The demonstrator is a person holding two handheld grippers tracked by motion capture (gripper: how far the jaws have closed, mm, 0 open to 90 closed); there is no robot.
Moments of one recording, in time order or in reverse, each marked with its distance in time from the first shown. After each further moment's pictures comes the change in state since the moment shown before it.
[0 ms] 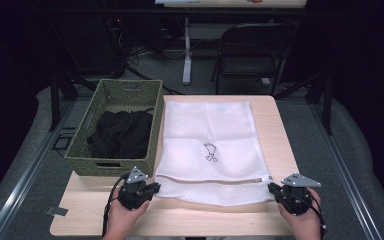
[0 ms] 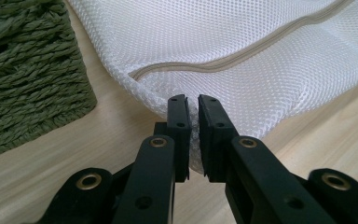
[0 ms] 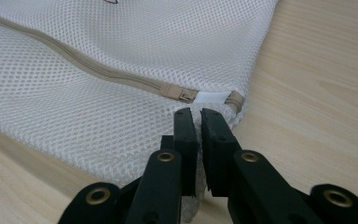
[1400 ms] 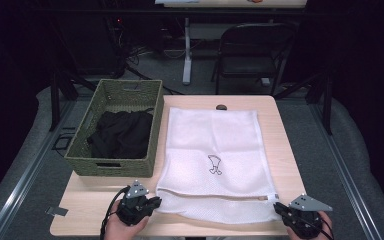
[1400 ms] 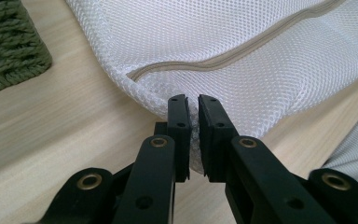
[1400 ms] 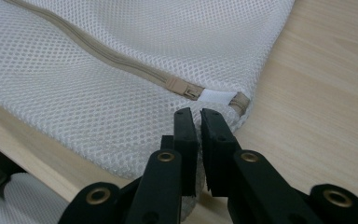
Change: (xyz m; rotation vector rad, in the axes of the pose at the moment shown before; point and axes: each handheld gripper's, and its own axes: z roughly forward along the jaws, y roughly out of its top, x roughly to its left) left arm -0.024 -0.023 -0.013 0.046 -0.047 0.021; right arm 0.016 -0.039 -0.037 0.025 0.030 -0.040
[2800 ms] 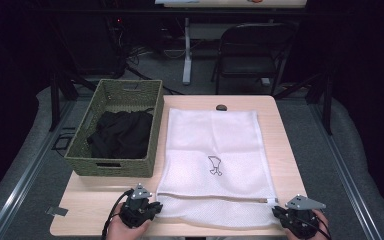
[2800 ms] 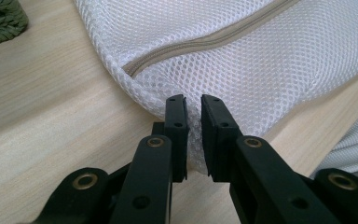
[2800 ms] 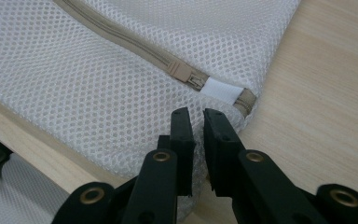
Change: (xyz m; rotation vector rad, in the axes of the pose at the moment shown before) left arm -0.001 -0.007 0.012 0.084 -0.005 -0.024; right arm -0.003 -0.008 0.013 0.089 0.030 0.002
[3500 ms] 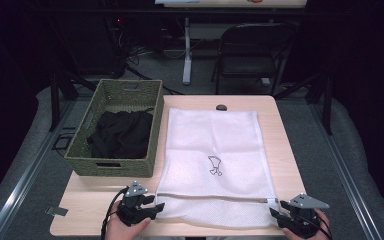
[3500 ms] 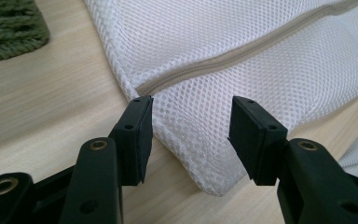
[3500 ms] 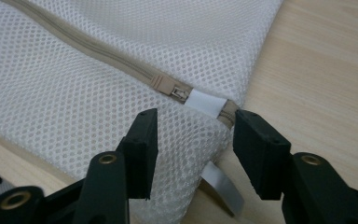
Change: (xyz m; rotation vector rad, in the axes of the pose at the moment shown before) left arm 0.009 0.000 -0.004 -0.080 -0.013 -0.058; right arm -0.005 -0.001 0.001 -0.051 -0.024 0.055
